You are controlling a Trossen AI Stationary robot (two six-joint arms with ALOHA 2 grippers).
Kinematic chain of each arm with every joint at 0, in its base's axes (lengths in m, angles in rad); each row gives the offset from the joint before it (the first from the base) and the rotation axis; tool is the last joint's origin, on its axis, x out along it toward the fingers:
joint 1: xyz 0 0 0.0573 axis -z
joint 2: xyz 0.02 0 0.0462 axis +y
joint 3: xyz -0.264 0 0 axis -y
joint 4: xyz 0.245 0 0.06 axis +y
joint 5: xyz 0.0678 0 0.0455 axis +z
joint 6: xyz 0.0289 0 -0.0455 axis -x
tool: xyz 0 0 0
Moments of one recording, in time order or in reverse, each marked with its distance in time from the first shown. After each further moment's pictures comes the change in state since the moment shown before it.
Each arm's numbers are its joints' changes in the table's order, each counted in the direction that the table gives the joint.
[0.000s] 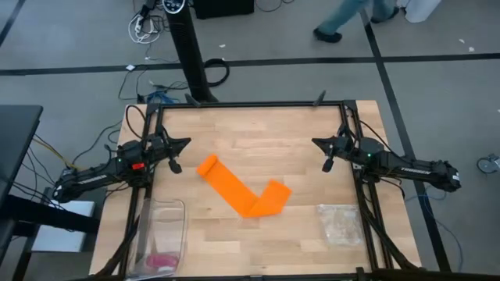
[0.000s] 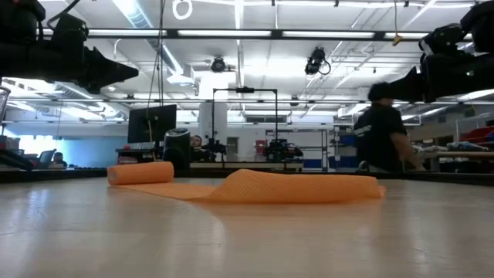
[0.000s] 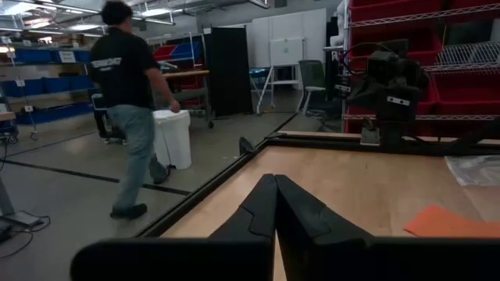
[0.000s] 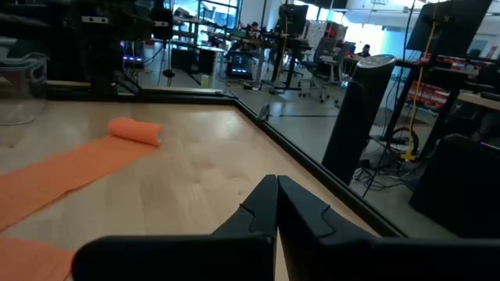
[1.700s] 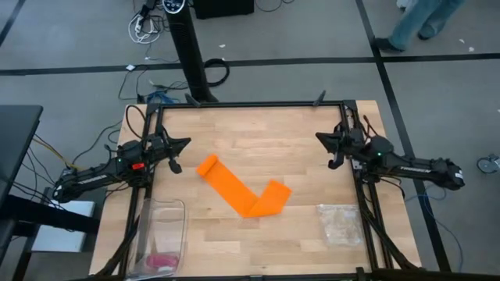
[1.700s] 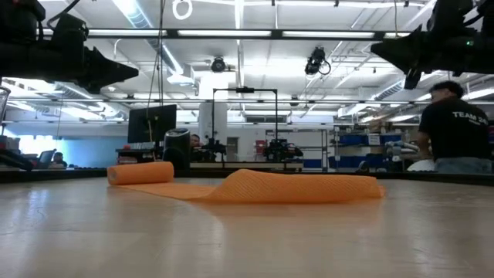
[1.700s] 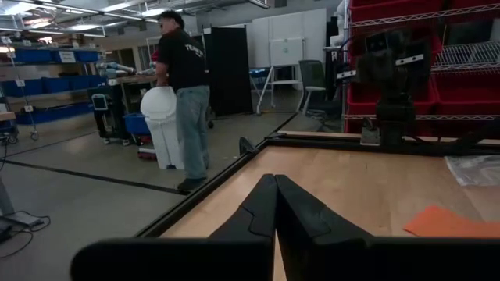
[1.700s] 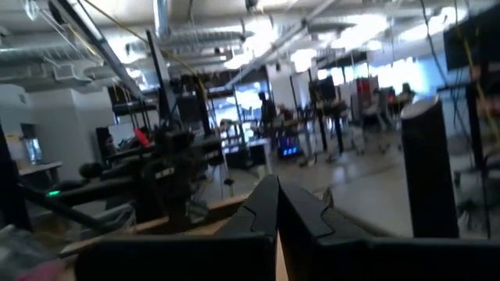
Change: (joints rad) left arm 0.000 0.000 0.000 0.000 0.000 0.000; right arm 0.001 0.103 0.000 -0.402 0.116 -0.351
